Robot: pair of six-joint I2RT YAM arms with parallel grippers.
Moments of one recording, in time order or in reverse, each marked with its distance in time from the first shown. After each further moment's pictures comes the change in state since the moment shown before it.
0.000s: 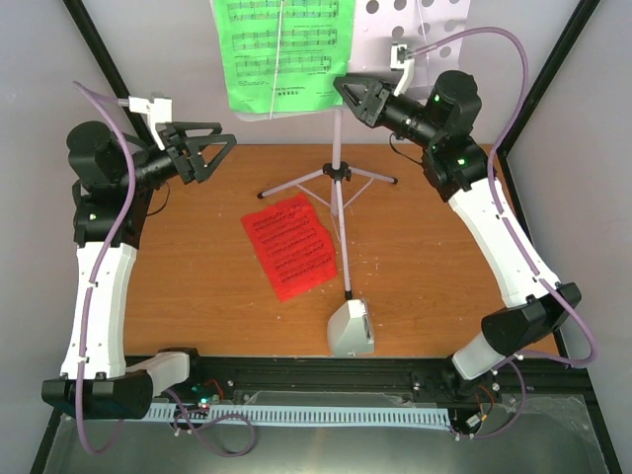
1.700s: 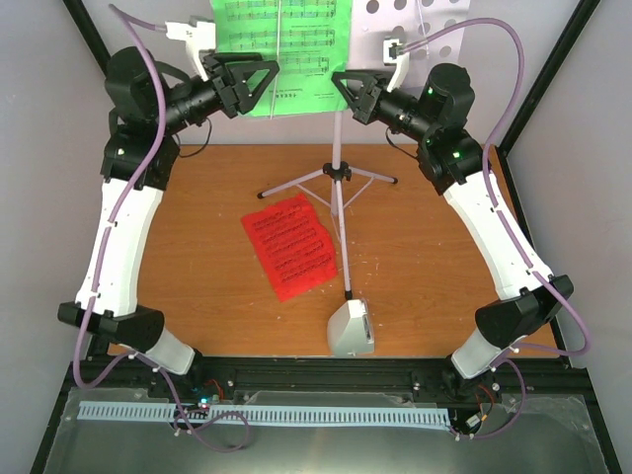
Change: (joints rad) left arm -0.304 0.385 0.623 -0.144 -0.322 0.055; right arm 0.009 0.063 0.090 -0.045 0.030 -0.136
